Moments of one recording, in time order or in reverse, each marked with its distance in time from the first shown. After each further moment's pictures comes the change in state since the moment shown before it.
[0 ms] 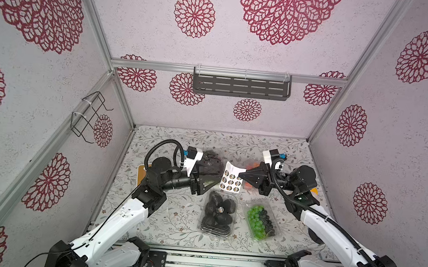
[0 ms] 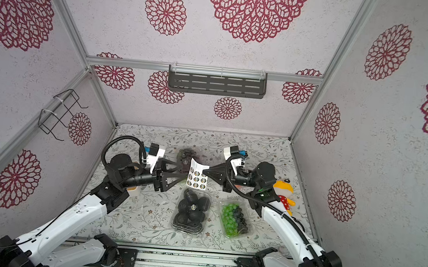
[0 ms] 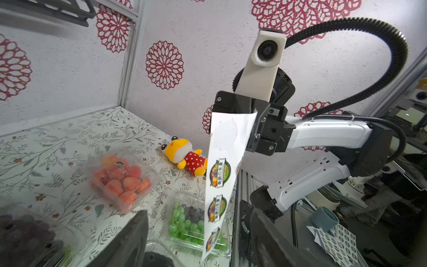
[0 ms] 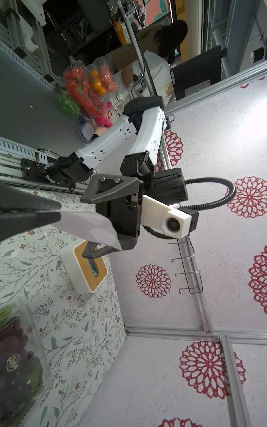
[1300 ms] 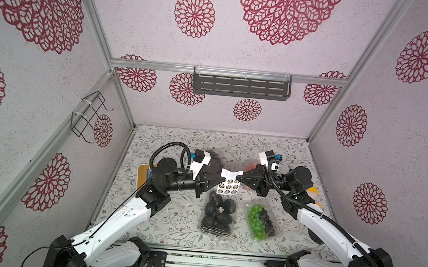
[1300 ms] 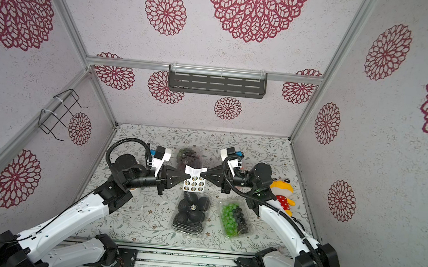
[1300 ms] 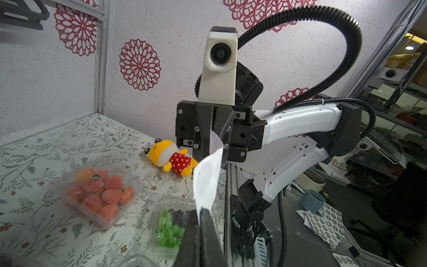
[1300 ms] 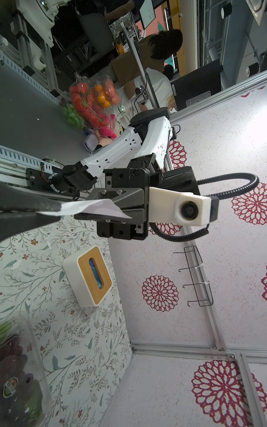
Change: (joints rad) left arm -0.071 0.021 0.029 0.006 0.007 0.048; right arm 0.029 0.044 -0.012 0.045 -0.011 0.033
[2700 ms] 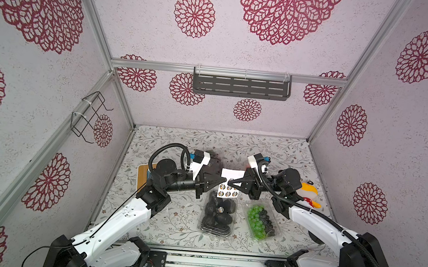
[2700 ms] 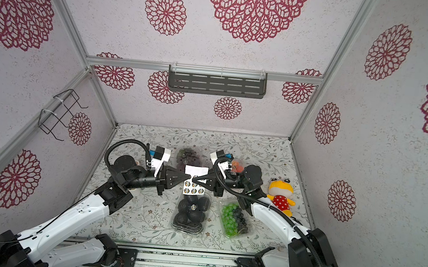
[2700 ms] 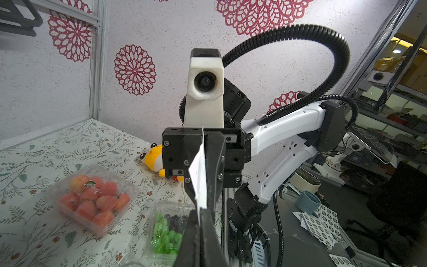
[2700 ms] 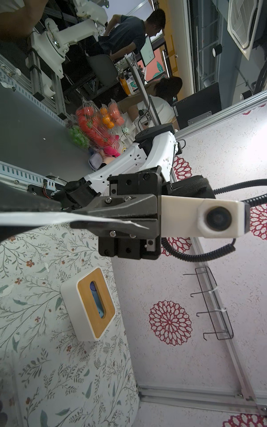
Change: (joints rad) left arm -0.005 0.001 -0.014 0.055 0.013 -0.026; right arm 0.090 0.098 -0.020 0.161 -0.013 0.092
